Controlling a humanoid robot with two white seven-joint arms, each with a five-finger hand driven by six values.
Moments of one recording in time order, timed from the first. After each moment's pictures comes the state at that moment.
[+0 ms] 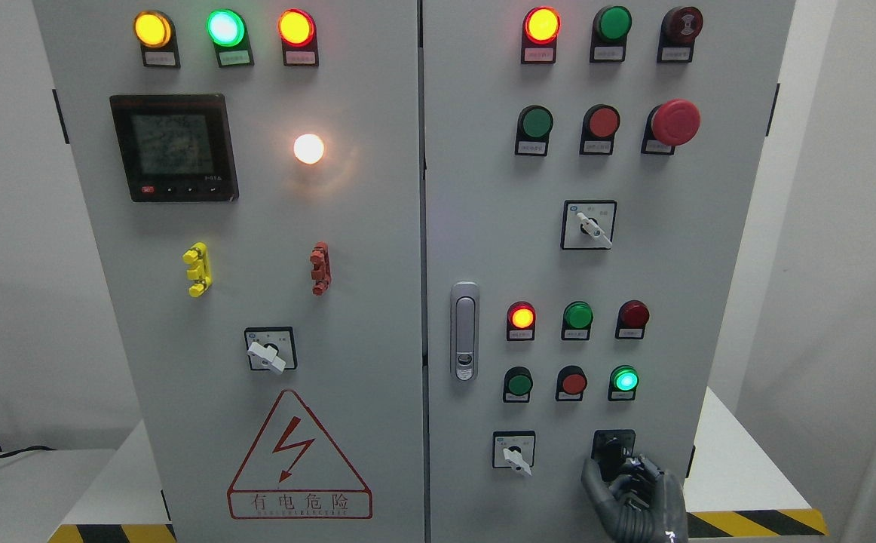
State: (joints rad) left arm -0.04 -0.09 0.08 0.06 0.00 -0.16 0.06; right arm -0.30 0.12 0.05 -1.56 0.07 0.21 -0.31
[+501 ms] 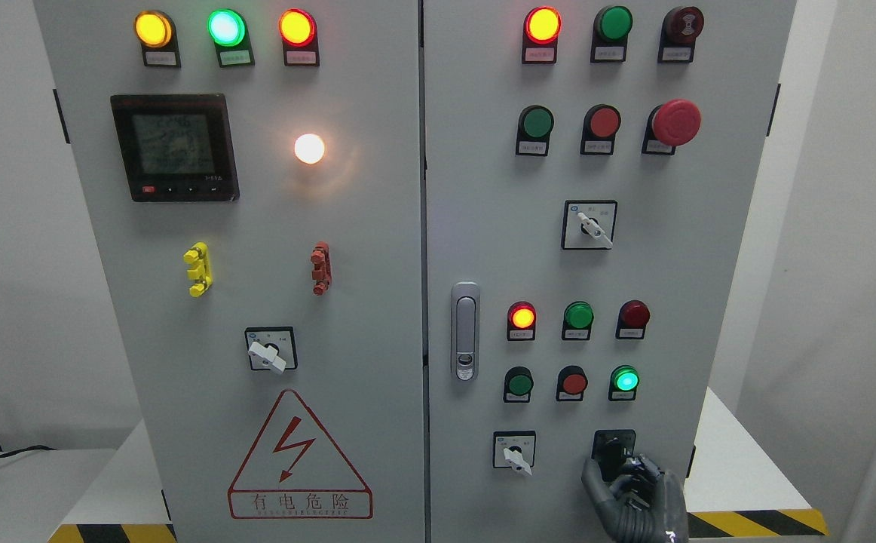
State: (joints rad) left arm -0.04 -0.09 0.08 0.06 0.00 -0.16 0.06; right arm -0.30 0.12 0.05 -1.56 0.07 0.21 -0.31
